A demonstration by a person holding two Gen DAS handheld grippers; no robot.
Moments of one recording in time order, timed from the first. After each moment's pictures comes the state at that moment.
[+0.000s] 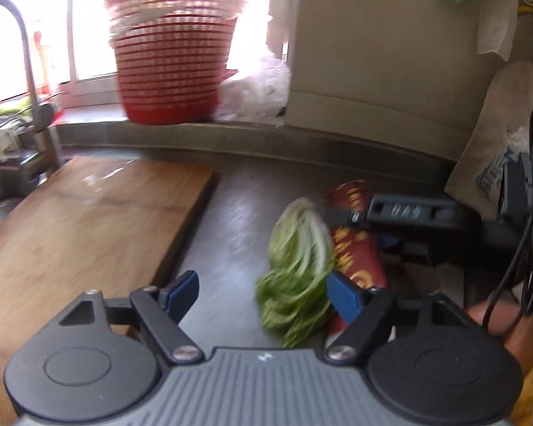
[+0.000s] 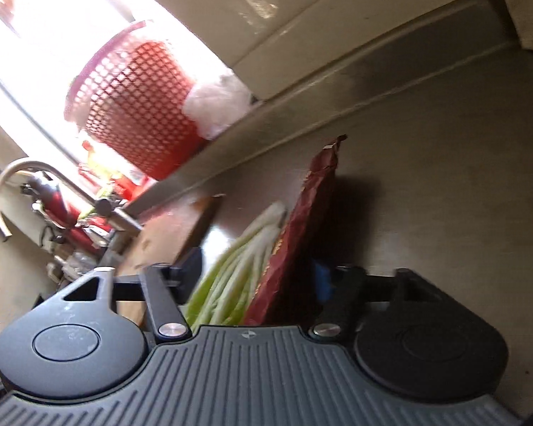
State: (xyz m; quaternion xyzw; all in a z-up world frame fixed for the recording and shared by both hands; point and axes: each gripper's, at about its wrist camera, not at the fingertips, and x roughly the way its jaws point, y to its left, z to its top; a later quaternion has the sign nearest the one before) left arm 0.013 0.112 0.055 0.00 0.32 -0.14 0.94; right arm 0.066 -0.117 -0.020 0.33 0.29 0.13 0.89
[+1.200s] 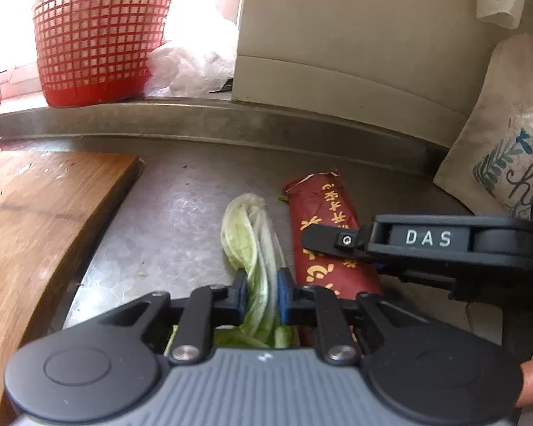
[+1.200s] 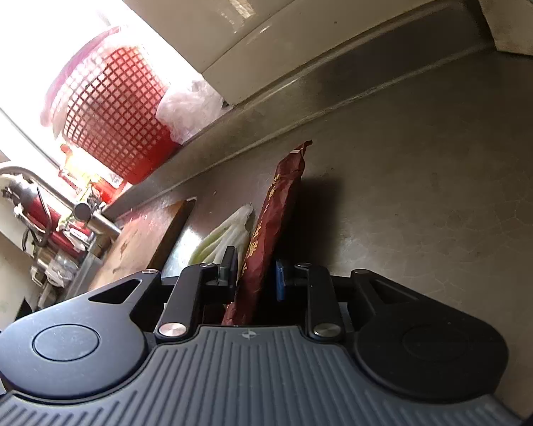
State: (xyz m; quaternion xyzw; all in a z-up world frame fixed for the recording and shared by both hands) left arm 0.071 0.069 0.012 -0.02 0.33 -0.20 0.92; right arm 0.061 -0.123 -0.021 0.32 0.29 0.10 0.90
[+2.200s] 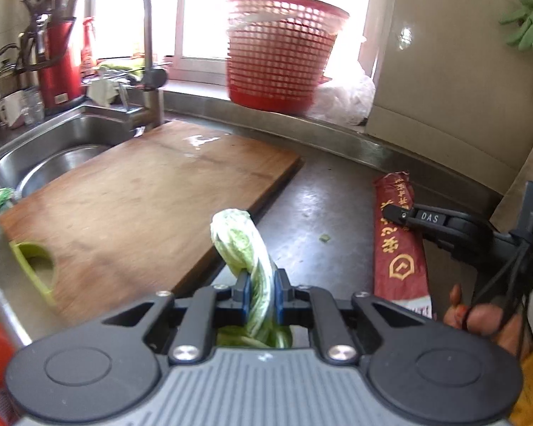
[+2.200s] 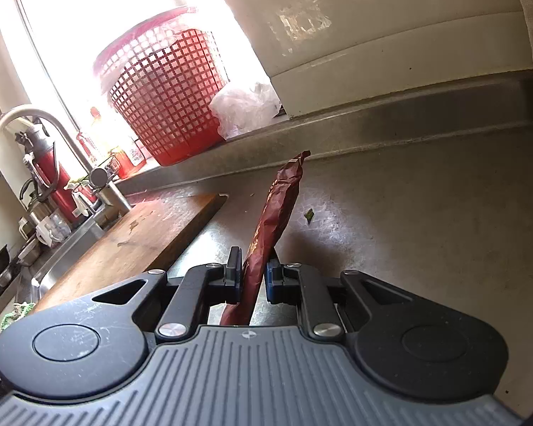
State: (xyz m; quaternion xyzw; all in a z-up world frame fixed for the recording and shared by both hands) left arm -0.071 0.156 0.056 -0.08 0.32 0.01 0.94; right arm 0.068 -0.083 -0.005 0.21 0.25 0.15 0.93
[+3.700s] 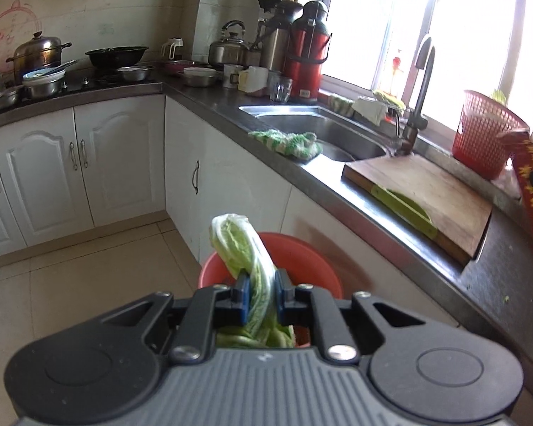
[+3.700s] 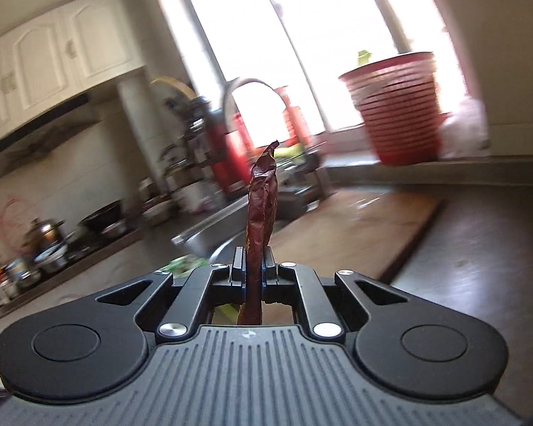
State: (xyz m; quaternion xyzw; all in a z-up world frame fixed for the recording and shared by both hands) left arm -0.341 0.420 0.028 -0.18 0.26 0.23 0.92; right arm -0.123 0.116 0.103 0.13 0.20 0.37 0.90
